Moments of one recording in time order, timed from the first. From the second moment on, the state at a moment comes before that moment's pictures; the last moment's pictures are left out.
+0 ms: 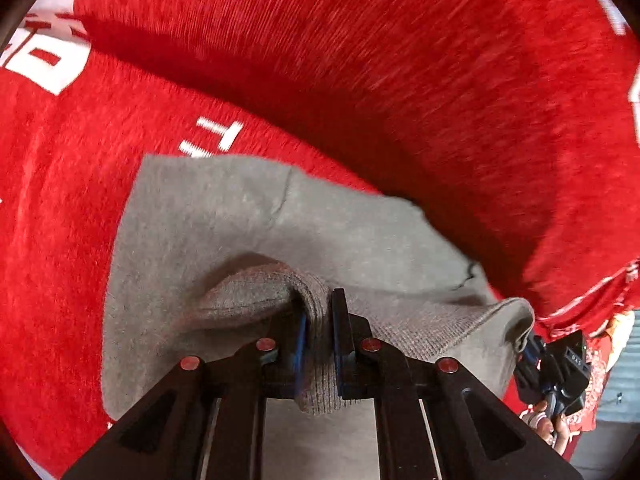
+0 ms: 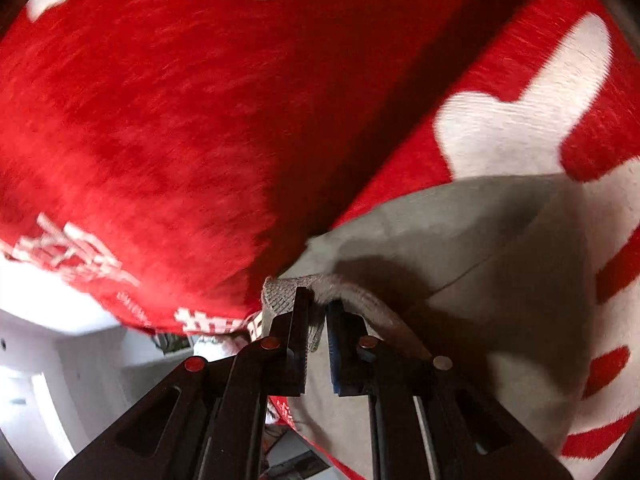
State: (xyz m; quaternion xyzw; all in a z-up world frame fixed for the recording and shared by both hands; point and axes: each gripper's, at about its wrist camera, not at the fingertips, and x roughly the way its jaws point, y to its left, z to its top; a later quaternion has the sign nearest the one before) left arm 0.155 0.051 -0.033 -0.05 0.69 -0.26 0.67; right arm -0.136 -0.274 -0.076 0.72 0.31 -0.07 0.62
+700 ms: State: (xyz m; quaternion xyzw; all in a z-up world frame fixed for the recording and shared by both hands) left arm 0.120 0.027 -0.027 0.10 0.64 -0.22 0.73; right arm -0.109 -0.253 -0.066 0.60 0.42 -0.10 0.67
